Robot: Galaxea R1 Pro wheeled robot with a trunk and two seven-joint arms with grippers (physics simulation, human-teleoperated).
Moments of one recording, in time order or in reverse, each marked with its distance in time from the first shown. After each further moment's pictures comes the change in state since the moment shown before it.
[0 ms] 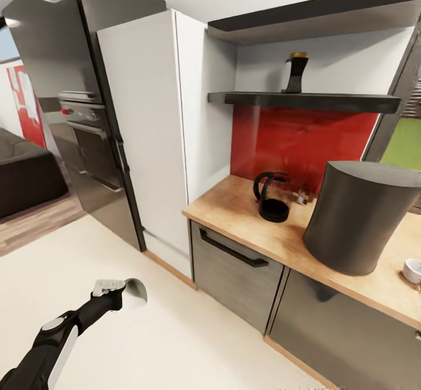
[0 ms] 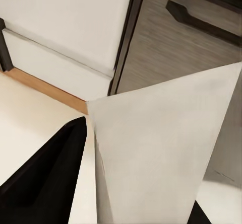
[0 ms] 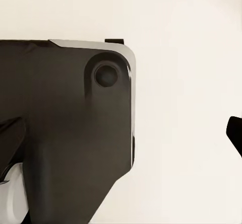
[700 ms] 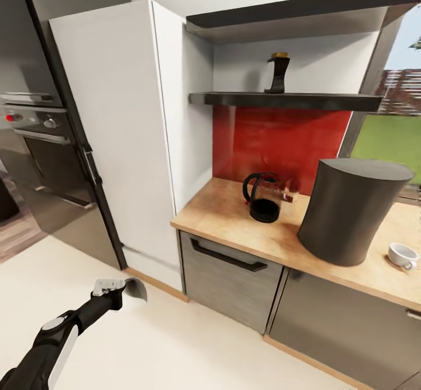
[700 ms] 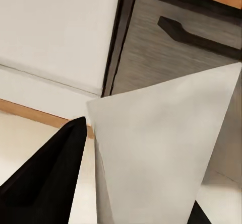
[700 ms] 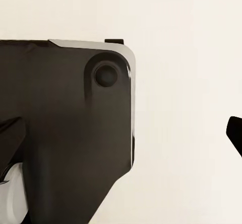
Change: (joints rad) left arm -0.002 0.000 -0.001 0.000 0.000 0.000 0.000; right arm 0.000 0.000 0.000 0.000 0.000 0.000 -0.001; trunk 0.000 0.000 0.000
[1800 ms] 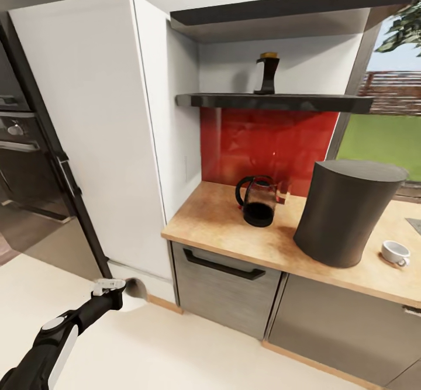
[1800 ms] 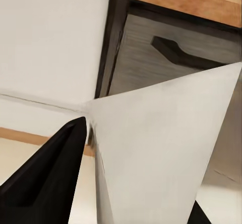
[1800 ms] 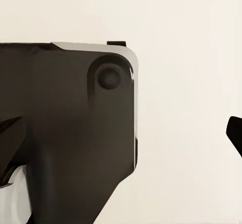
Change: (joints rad) left arm 0.000 0.000 -0.001 -0.002 0.001 0.000 -0.003; right arm 0.000 0.006 -0.002 -0.003 -0.003 0.000 0.000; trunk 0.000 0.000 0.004
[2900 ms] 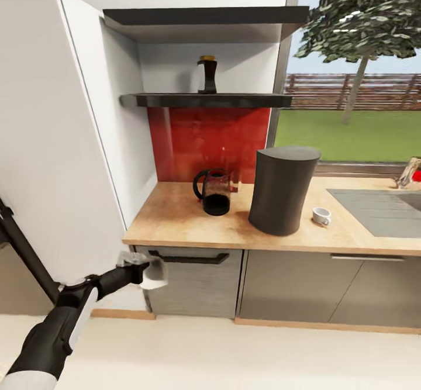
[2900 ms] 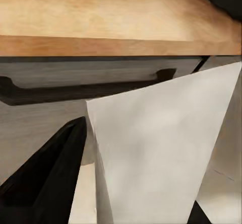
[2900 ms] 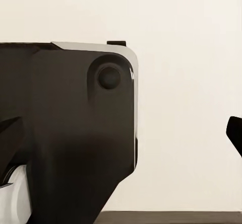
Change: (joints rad) left arm -0.126 -0.025 -0.114 -0.135 0.012 0.281 -0.093; right arm 0.000 0.000 0.000 0.001 0.000 0.000 0.000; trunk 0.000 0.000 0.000
